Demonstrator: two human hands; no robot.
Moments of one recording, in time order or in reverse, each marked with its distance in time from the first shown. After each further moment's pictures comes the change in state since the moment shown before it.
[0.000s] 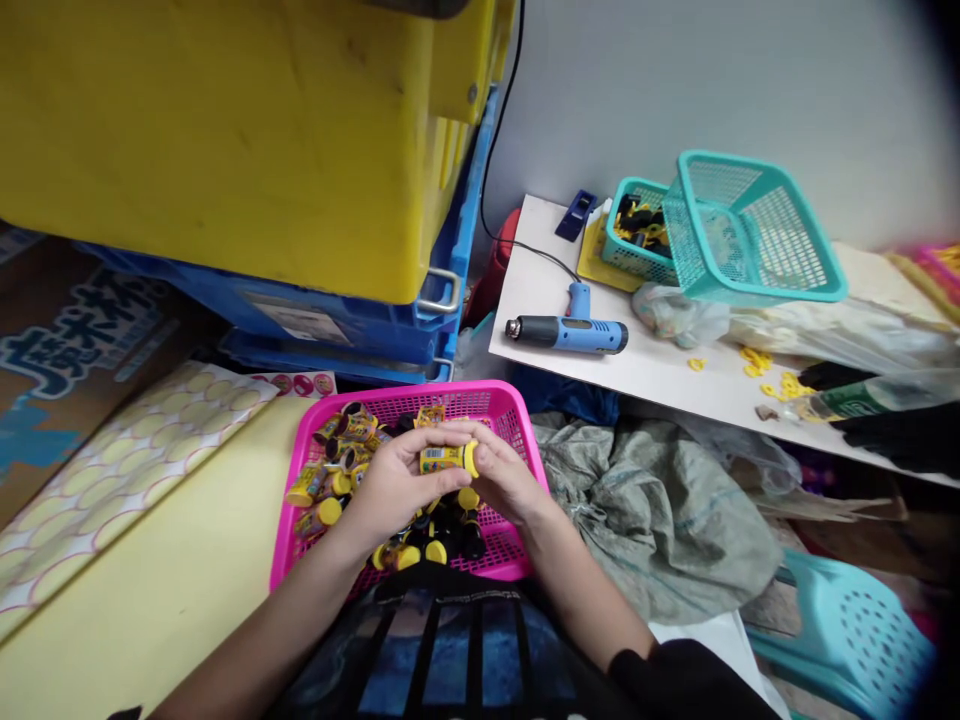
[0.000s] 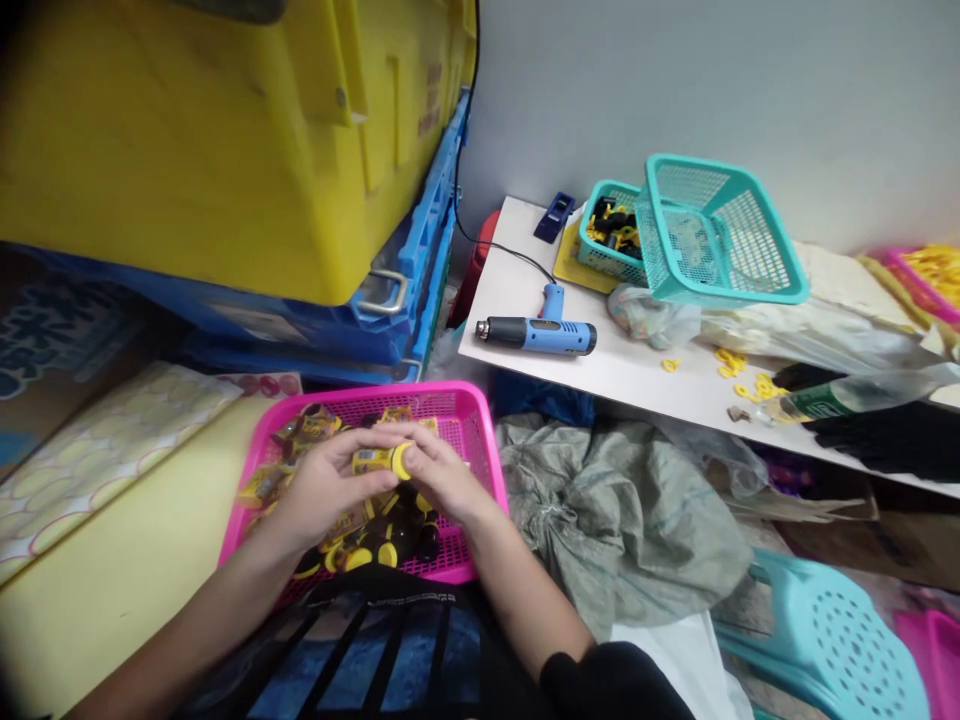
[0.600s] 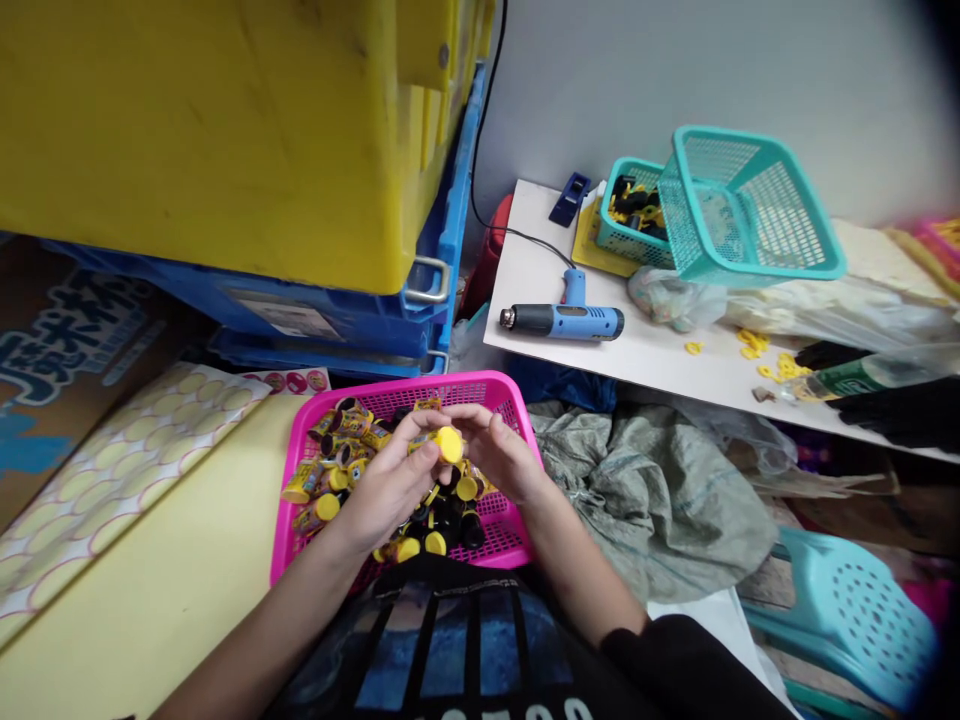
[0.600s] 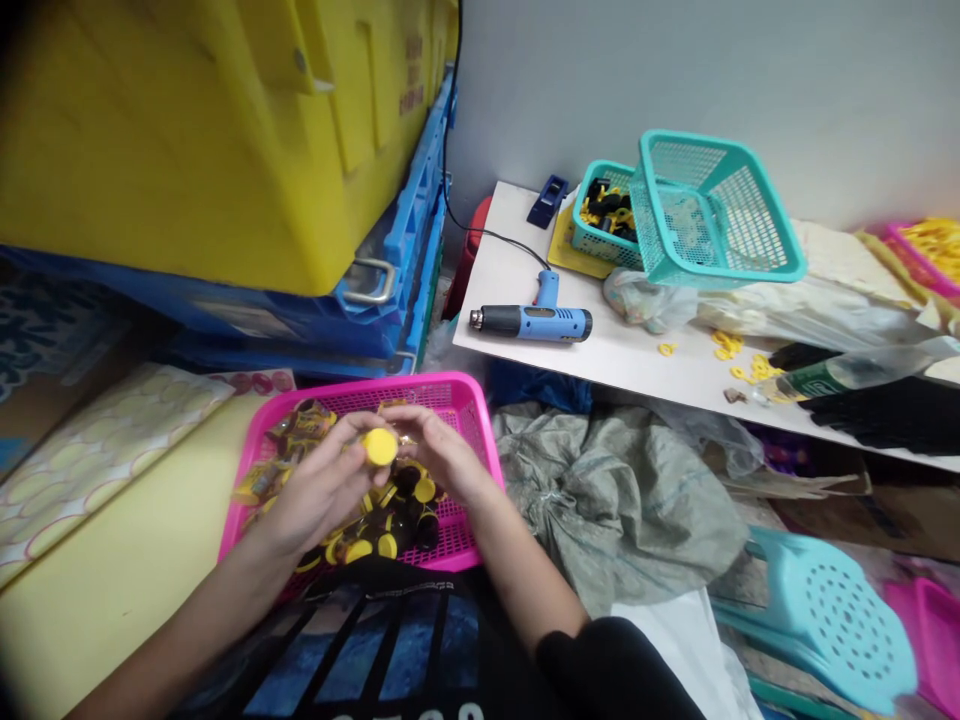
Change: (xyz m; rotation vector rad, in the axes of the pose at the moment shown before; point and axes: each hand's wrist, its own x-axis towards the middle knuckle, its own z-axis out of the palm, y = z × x) left_hand -0.008 -0.009 0.003 -0.387 -0.124 -0.103; right_hand 0.004 0.000 -0.014 0.033 0.025 -0.035
